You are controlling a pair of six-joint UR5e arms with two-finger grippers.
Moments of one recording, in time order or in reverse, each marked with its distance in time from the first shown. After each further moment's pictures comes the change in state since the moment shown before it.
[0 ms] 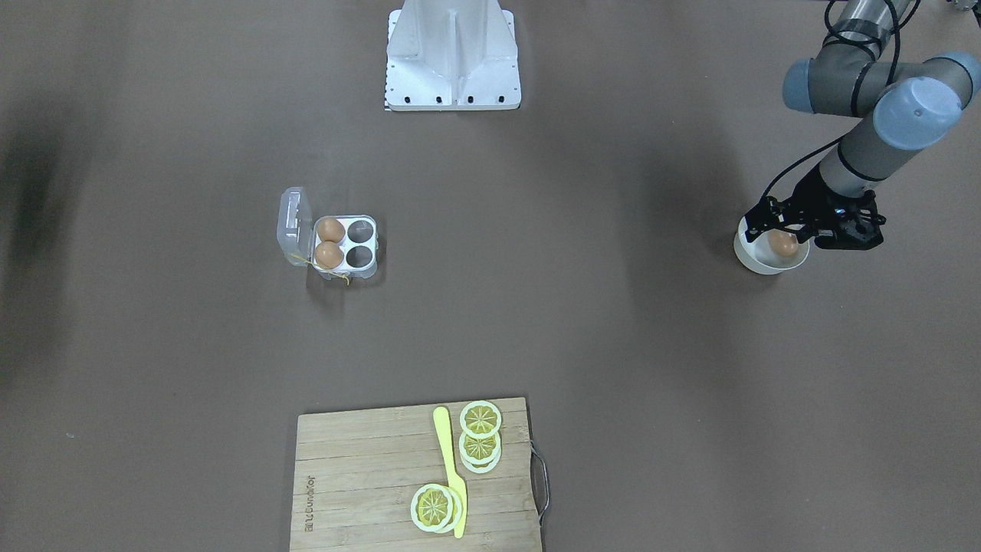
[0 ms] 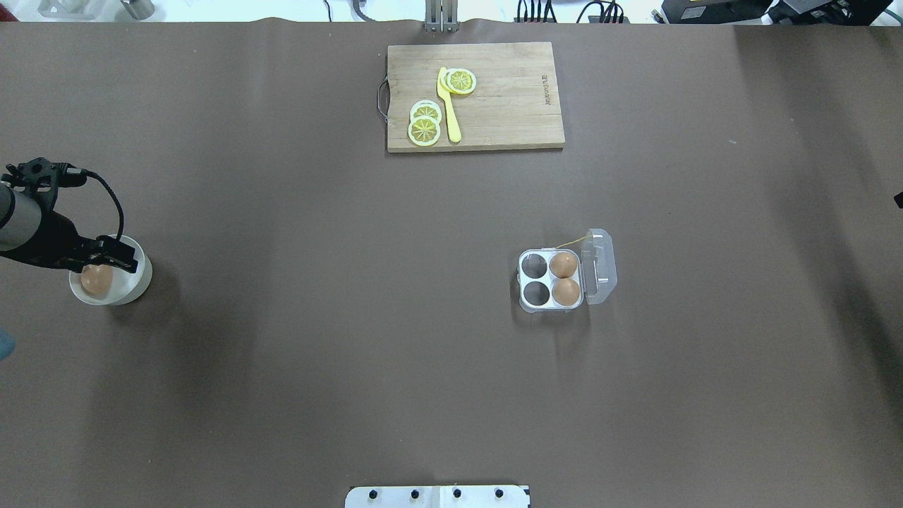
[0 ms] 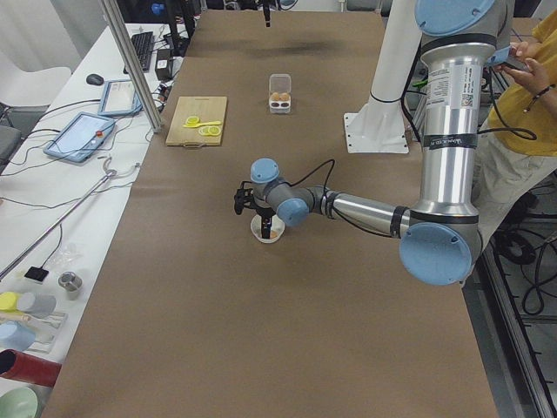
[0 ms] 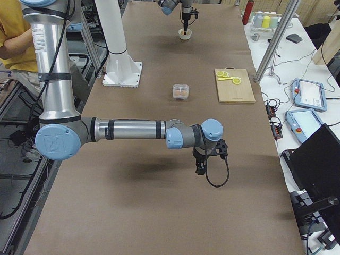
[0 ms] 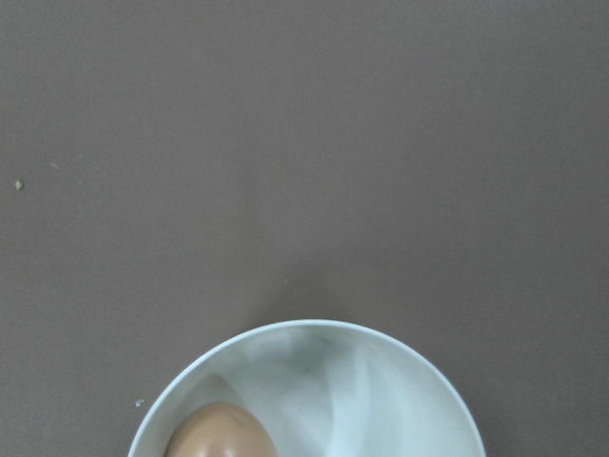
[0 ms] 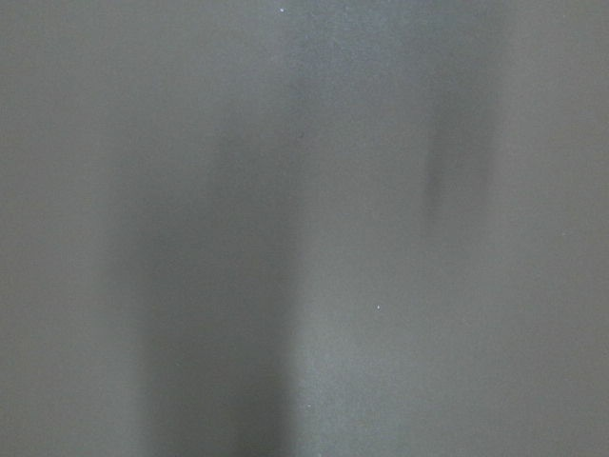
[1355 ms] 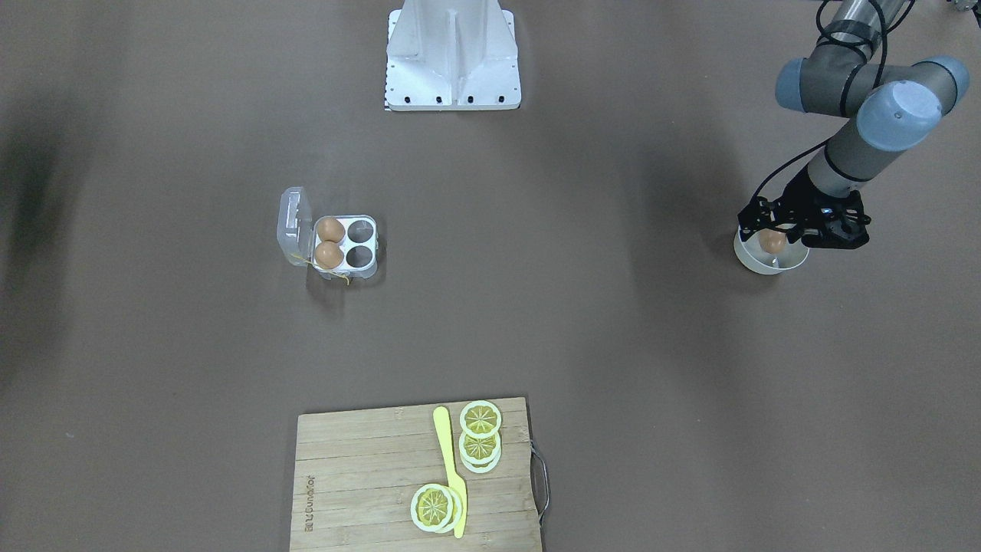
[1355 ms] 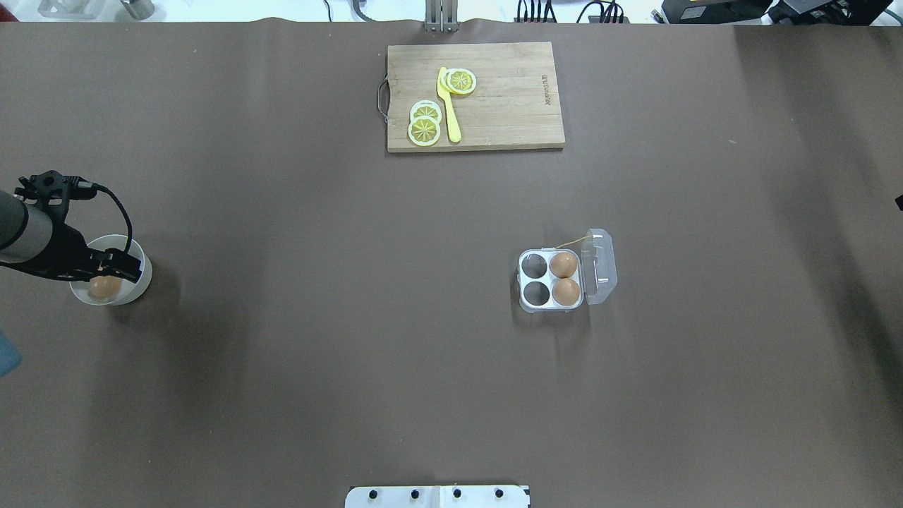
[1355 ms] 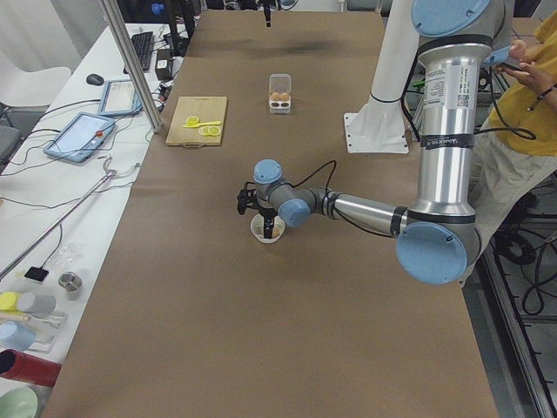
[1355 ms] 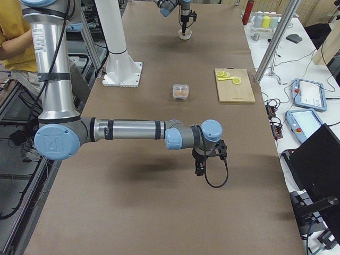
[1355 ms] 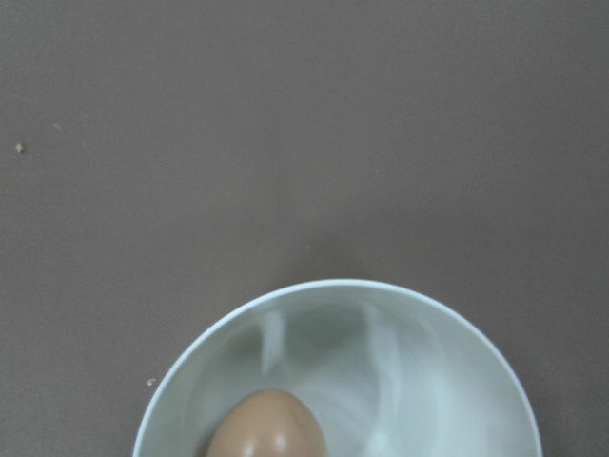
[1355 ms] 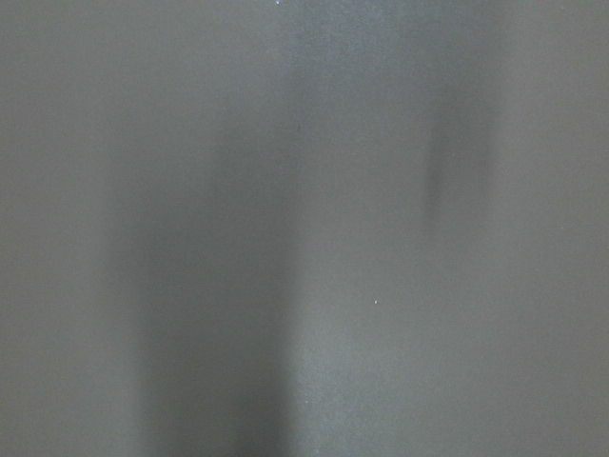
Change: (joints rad) left arm 0.036 -0.011 0.014 -0.009 0.026 -0.002; right arm 0.000 -0.004 0.000 0.000 0.000 0.000
